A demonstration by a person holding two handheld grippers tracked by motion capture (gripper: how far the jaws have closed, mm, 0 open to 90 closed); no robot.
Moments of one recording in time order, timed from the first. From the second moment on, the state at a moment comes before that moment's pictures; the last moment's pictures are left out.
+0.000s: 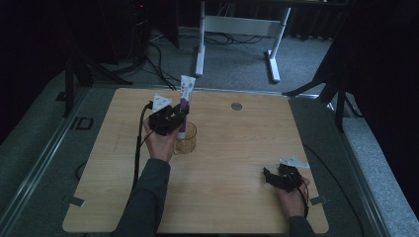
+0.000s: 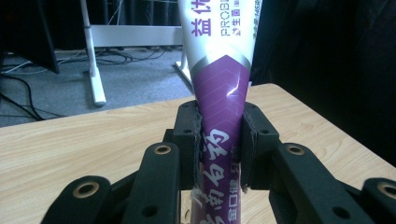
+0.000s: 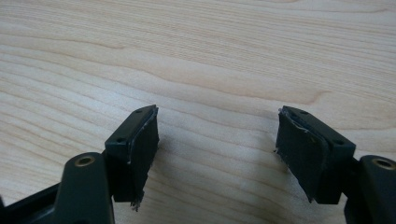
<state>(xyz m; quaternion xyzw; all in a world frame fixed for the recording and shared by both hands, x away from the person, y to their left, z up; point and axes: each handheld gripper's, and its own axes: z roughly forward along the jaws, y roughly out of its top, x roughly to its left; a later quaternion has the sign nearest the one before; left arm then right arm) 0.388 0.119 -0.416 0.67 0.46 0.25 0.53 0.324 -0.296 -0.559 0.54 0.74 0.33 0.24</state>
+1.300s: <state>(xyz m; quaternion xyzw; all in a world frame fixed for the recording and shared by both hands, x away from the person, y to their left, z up) 0.408 0.108 -0.442 0.68 0.46 0.26 0.50 0.324 -0.296 -0.559 0.54 0.74 0.33 0.24</state>
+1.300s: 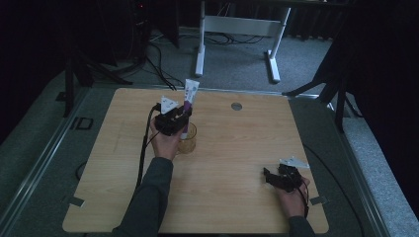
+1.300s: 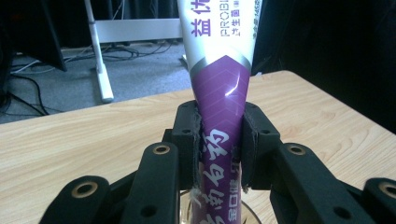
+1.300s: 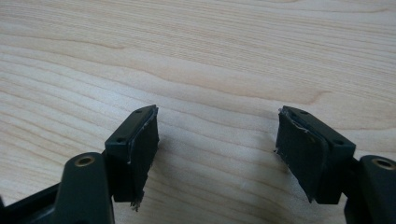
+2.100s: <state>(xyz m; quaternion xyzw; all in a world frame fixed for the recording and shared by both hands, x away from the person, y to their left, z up) 0.403 0.104 -0.468 0.73 0.45 0.25 0.45 0.324 -0.295 -0.559 0.54 0.74 0.33 0.24</state>
